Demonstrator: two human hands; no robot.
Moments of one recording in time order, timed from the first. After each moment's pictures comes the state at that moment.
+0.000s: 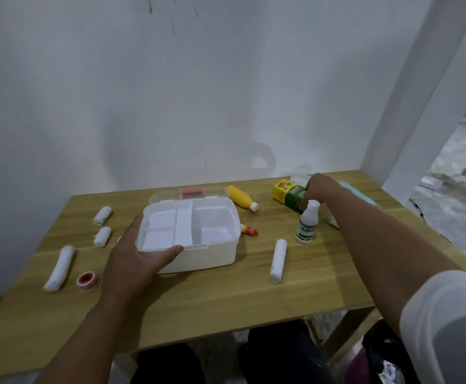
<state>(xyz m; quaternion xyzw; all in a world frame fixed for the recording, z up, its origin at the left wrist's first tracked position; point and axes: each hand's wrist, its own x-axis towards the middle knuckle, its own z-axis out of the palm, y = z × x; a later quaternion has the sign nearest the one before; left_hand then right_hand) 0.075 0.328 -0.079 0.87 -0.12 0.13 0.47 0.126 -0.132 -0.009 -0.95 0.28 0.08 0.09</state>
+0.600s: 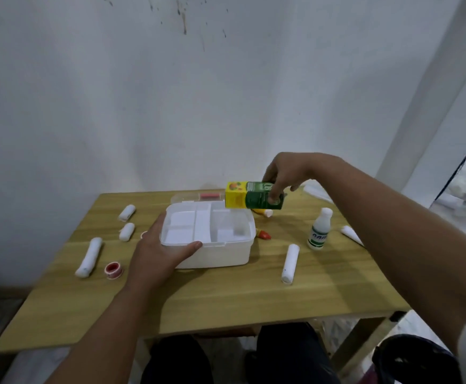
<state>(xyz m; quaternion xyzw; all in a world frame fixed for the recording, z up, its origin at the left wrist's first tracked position) 0.071 0.329 -0.067 0.86 -0.12 0.10 0.49 0.116 -0.008 0.107 -0.98 0.00 0.14 0.13</state>
